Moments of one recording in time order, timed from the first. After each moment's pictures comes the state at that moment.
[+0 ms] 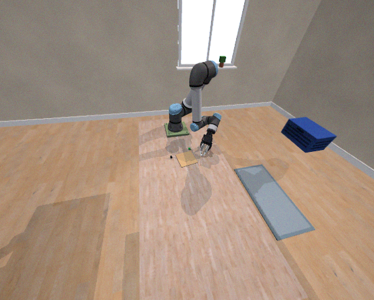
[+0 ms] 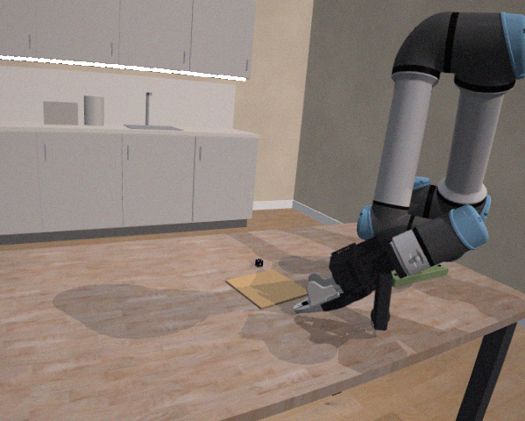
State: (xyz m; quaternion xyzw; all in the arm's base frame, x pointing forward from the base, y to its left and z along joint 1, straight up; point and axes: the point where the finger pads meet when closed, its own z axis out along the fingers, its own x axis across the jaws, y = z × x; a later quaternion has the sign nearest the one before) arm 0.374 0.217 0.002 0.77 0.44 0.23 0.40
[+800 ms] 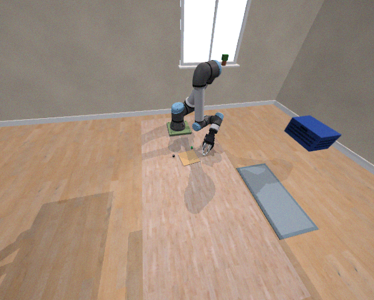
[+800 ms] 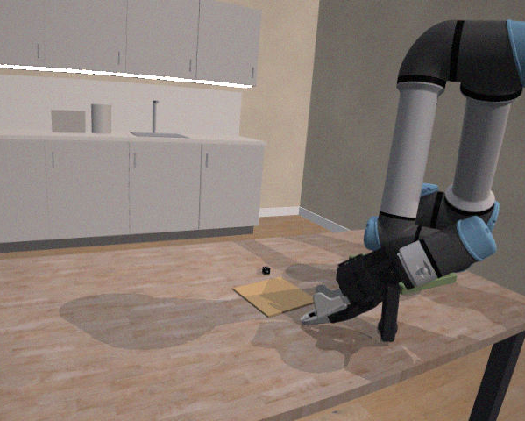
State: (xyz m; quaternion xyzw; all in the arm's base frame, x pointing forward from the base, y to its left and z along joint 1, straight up) arm 0.374 0.217 -0.005 0.77 0.44 0.23 0.40
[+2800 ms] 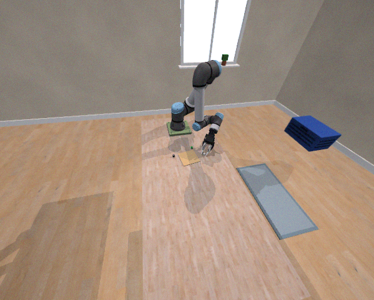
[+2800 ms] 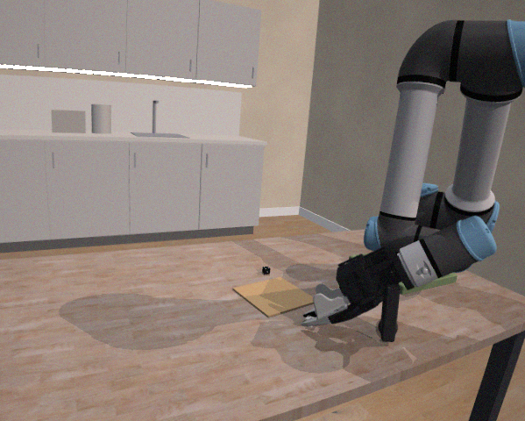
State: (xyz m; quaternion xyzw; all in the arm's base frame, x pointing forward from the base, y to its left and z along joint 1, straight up) arm 0.374 0.217 -0.005 0.77 0.44 0.23 0.40
